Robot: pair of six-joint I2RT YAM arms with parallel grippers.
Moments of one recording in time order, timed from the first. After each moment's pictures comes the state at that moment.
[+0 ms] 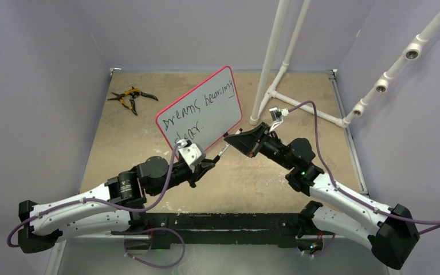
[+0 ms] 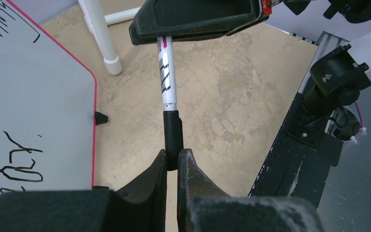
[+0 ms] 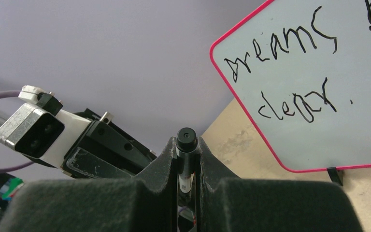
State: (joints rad) left arm -1.20 0.71 0.72 -0.18 -0.22 -0.07; right arm 0.75 0.92 0.54 0.62 -0.28 0.93
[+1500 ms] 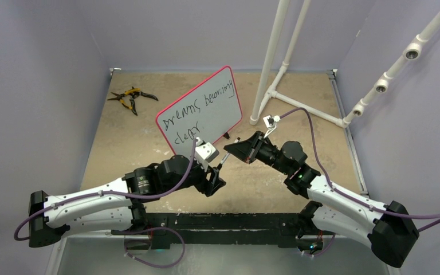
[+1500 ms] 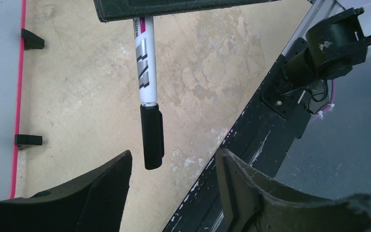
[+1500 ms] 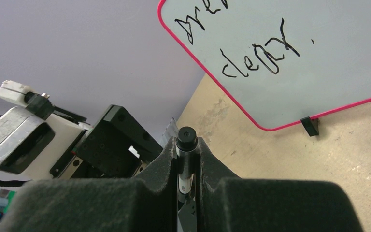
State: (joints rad) left arm -1.19 0.87 0.73 -0.29 -0.13 -0.36; right arm 0.76 0.94 0.47 0.53 -0.23 0.95
